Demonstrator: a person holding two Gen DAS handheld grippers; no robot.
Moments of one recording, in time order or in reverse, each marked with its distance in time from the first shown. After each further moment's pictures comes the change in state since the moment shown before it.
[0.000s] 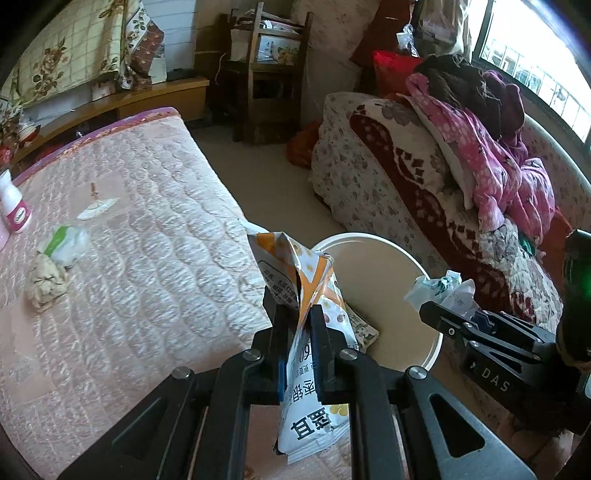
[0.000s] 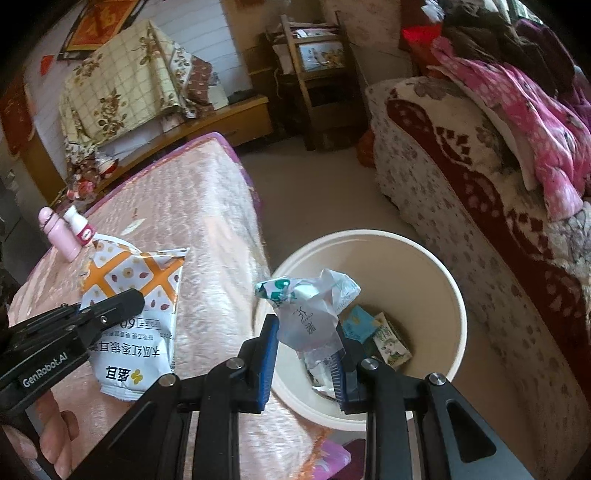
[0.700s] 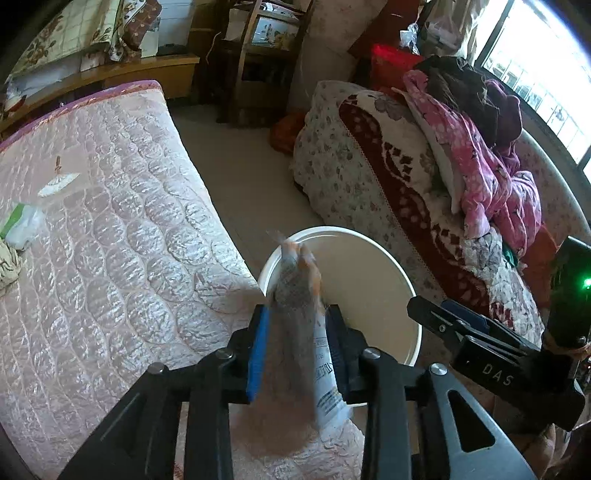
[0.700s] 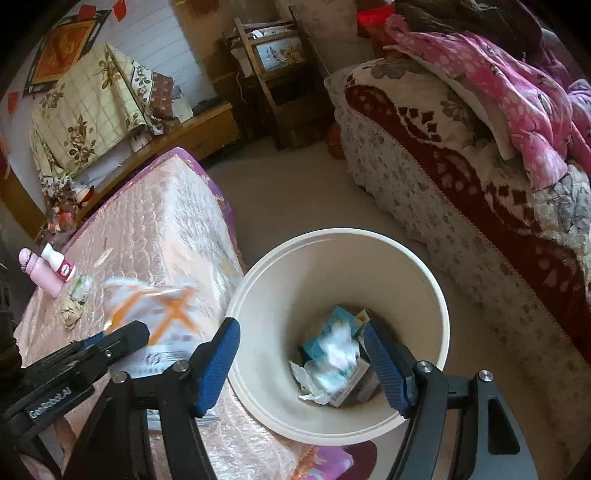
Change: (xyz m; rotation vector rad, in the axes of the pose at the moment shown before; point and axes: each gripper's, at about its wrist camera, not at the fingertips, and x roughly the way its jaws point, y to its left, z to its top) left arm 0.027 -0.002 0.004 -0.078 0.044 -0.115; right arm 0.015 -0.038 0.011 0.128 0.003 -0.037
